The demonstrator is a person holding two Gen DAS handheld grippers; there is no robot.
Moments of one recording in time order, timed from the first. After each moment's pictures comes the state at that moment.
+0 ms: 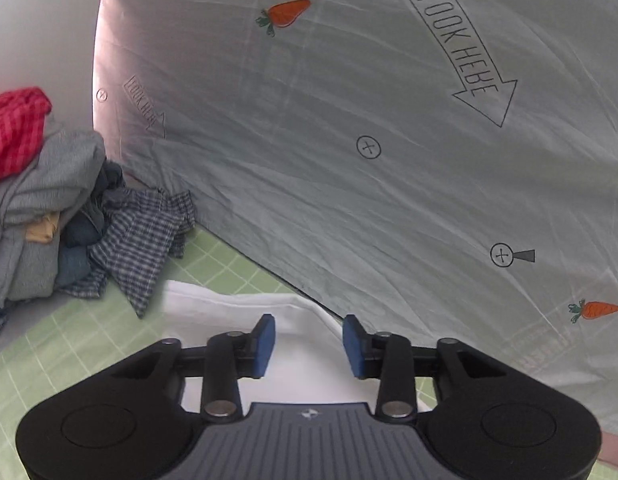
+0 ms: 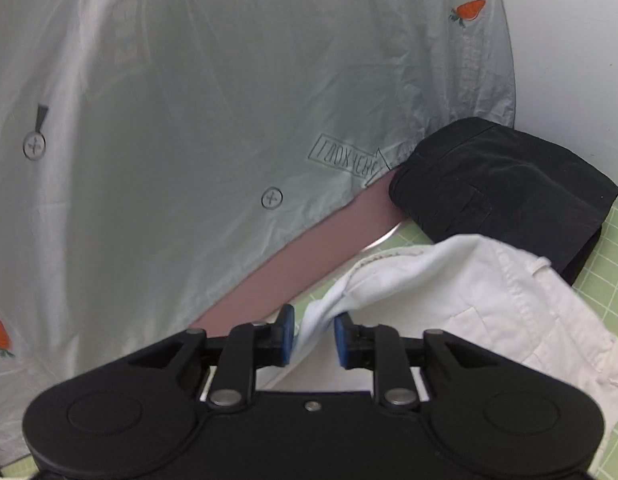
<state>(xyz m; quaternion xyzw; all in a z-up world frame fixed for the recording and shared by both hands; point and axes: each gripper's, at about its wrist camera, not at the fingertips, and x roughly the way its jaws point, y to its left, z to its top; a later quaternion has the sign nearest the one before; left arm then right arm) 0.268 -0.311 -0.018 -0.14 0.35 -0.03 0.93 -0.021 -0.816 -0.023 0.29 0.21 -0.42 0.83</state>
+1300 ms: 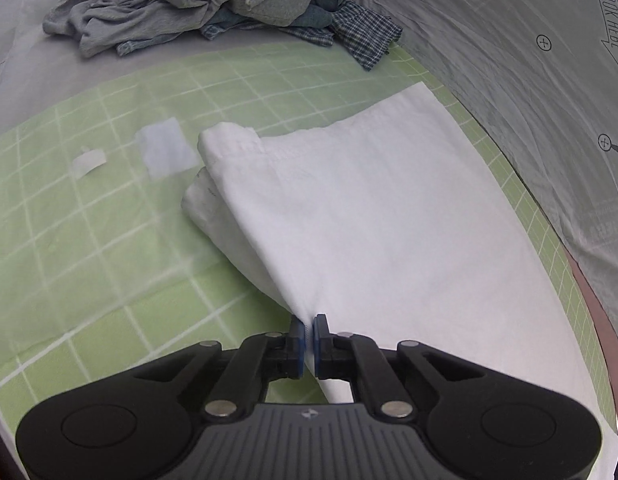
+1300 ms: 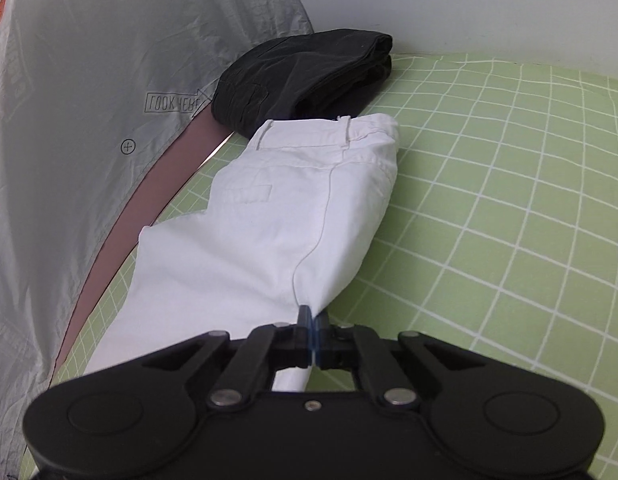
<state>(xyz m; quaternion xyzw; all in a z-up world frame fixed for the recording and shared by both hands) 0.033 -0.165 -0.118 -0.23 0.52 0.06 0.82 -0.246 -0.720 -0.093 0.42 0.21 -0.50 0.73</state>
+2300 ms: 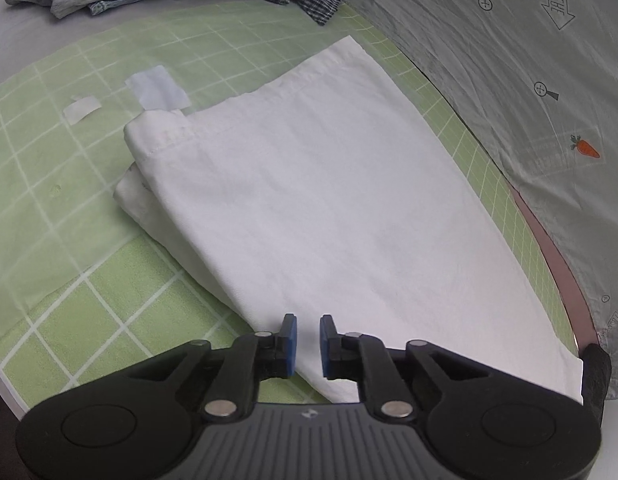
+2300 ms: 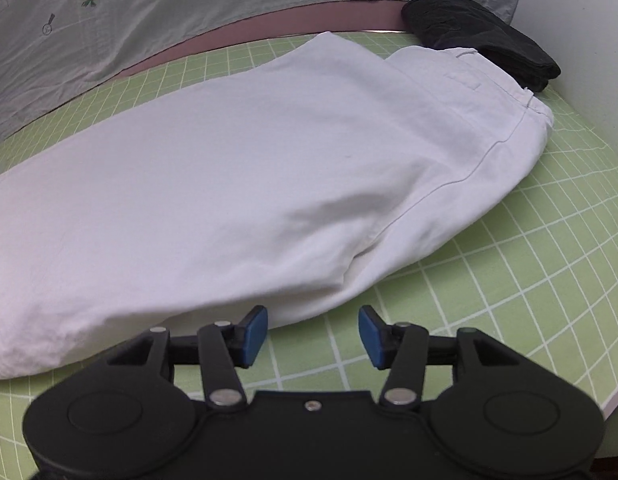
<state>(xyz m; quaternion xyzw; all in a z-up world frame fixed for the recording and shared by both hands) 0.018 -0.149 -0.120 -0.23 0.54 -0.08 0.81 -0.192 -0.562 -0.113 0.18 0.45 -0.33 0.81</state>
